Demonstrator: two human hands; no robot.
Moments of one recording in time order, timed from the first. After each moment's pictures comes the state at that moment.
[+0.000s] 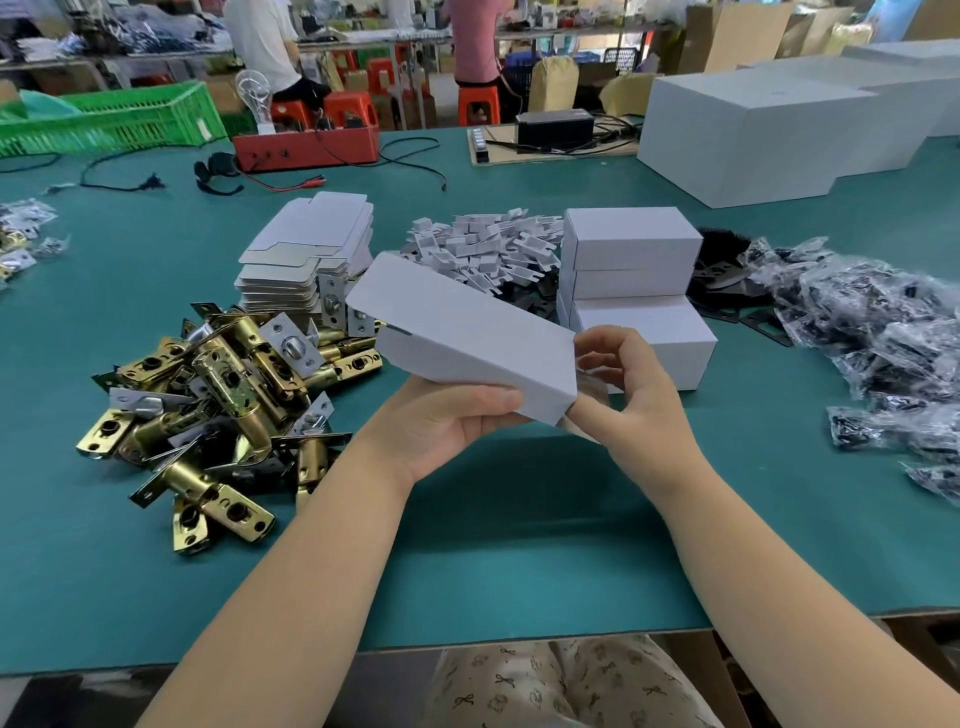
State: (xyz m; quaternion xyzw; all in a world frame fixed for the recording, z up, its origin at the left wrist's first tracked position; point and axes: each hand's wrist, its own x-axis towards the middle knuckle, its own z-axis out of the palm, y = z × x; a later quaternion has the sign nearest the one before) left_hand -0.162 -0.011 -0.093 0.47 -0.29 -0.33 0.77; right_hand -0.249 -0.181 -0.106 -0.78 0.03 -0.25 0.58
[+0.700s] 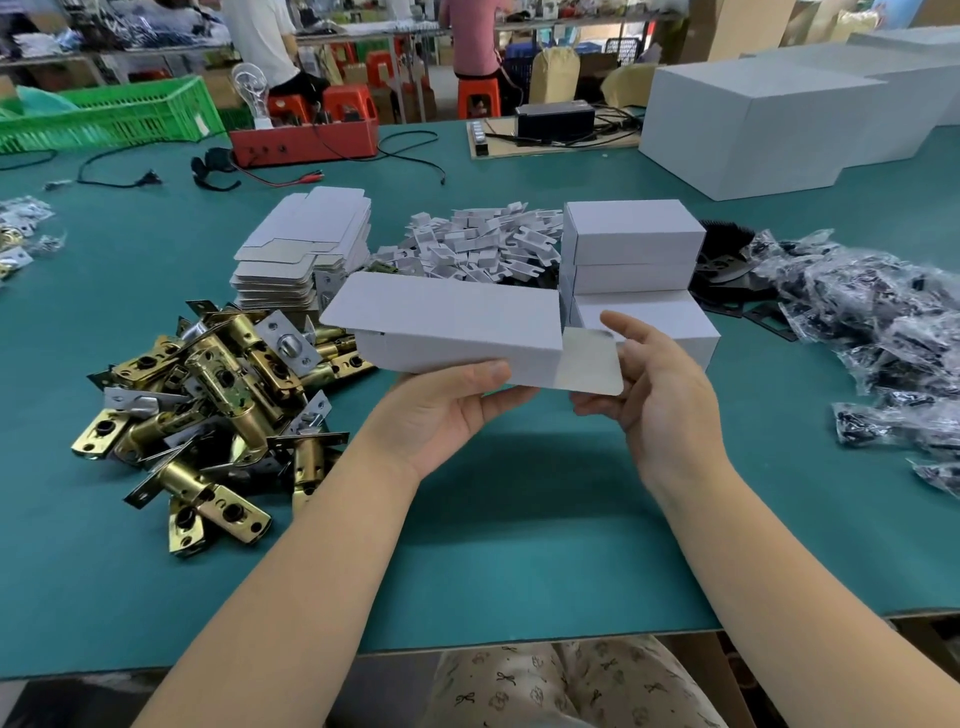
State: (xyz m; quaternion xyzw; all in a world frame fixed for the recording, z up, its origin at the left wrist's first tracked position) left_hand -0.161 -0.020 -0.094 0.40 -0.23 -0.31 0.83; right_hand -0.238 -0.186 -0.098 -0.55 0.13 -0.22 0.80
